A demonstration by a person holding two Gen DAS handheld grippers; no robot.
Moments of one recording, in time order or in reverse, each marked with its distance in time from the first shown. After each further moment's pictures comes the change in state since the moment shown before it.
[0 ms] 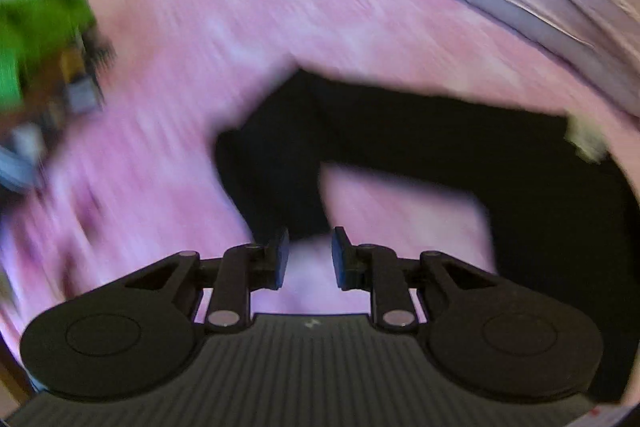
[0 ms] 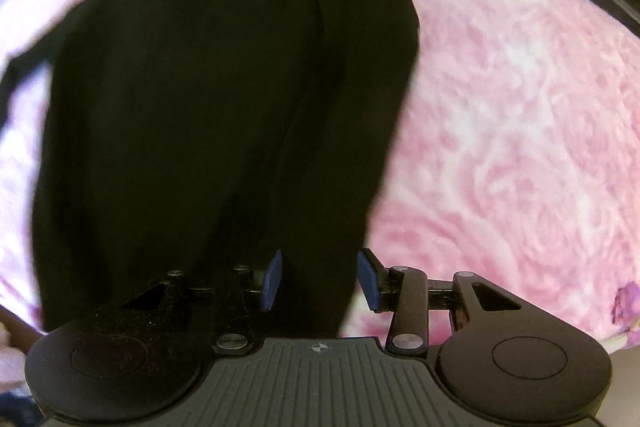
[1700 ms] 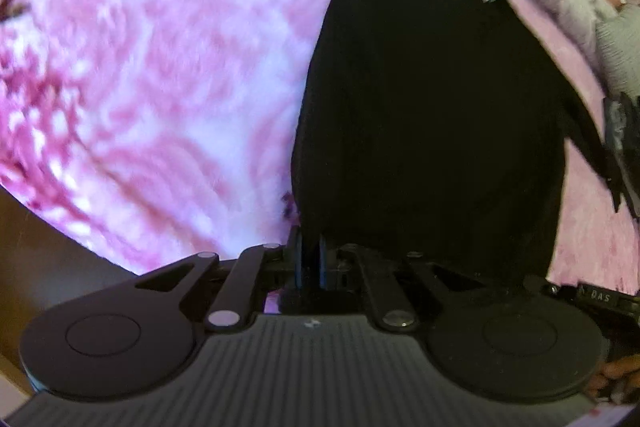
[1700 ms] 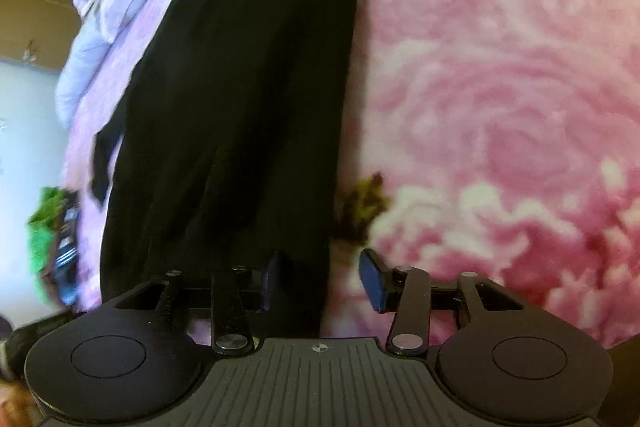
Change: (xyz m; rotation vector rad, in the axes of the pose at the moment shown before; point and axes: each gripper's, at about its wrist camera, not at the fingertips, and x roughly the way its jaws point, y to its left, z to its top) left arm -0.030 -0.051 -0.205 0.027 0.203 -0.196; right arm 0.016 0.002 -0.046 0.273 -0.065 0.474
